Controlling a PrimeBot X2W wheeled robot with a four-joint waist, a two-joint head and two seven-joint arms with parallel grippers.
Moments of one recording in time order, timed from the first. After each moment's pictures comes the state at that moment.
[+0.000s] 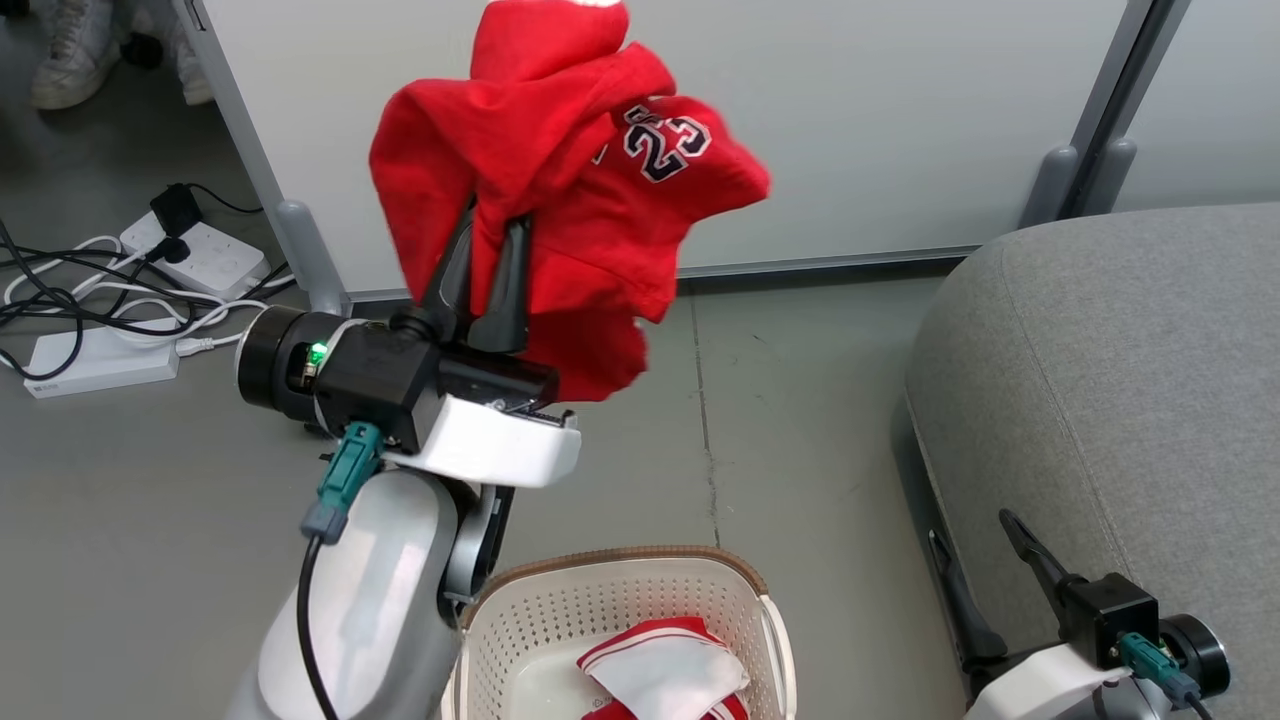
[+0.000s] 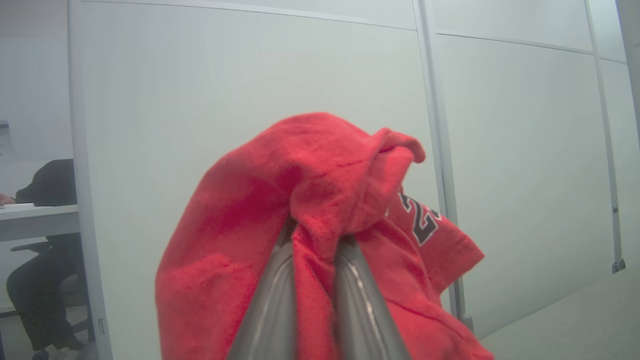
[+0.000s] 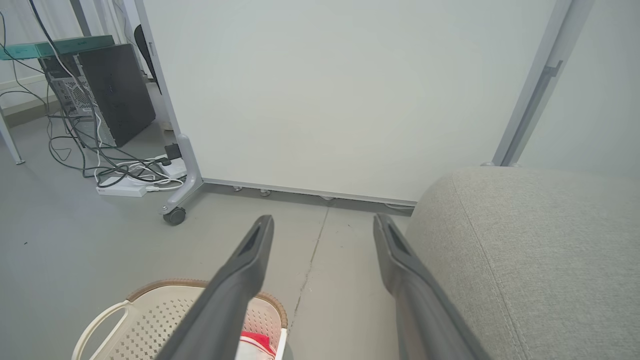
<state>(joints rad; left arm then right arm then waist) -0.48 0.06 -0.38 0.12 -0.21 0.17 -0.26 -0.08 -0.09 0.14 0.39 0.09 0.13 -0.26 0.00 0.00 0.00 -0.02</state>
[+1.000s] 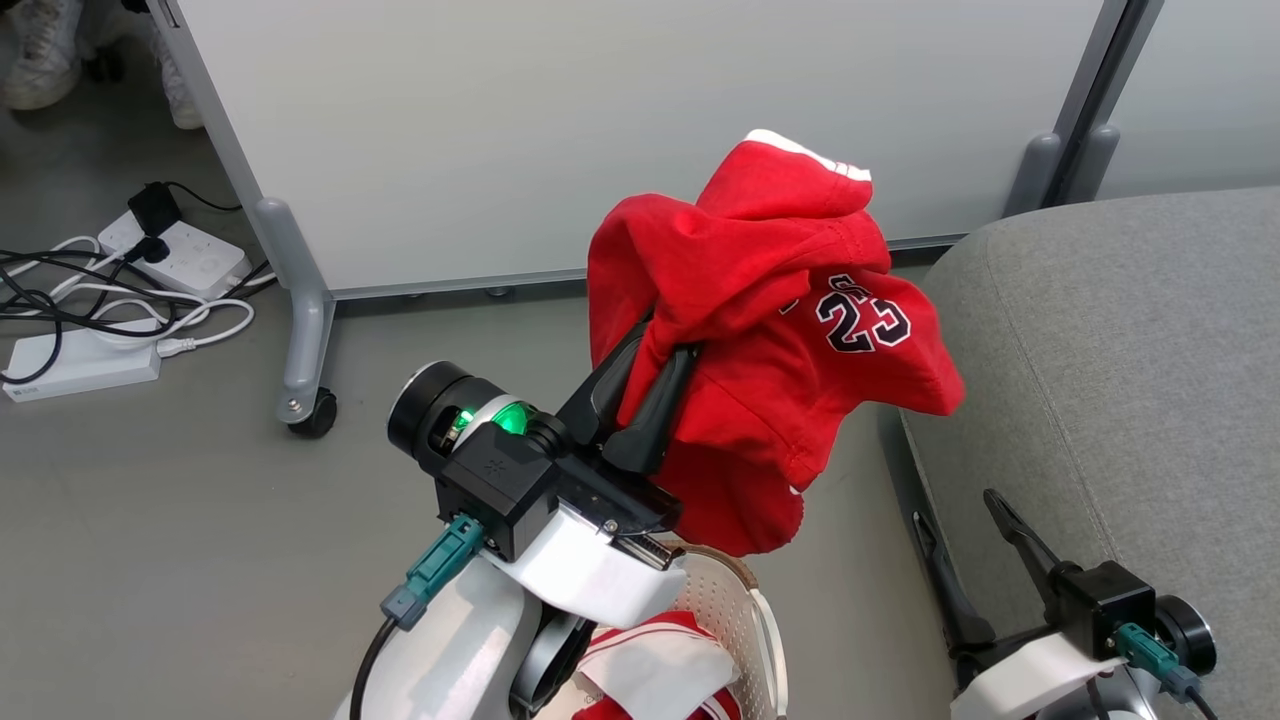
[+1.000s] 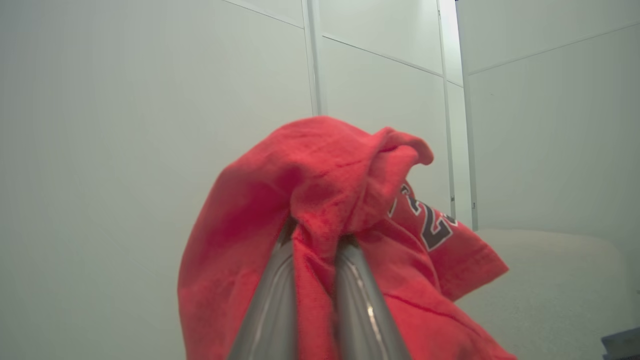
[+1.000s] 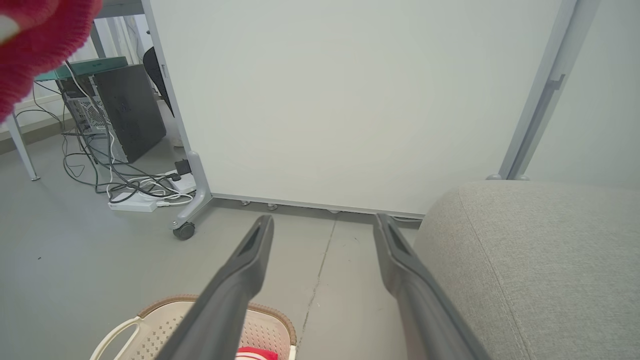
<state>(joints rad) -0.38 0.05 -0.55 0.01 -0.28 0.00 -0.26 -0.09 -0.09 0.17 0.33 0.12 0.13 -0.26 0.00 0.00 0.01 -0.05</state>
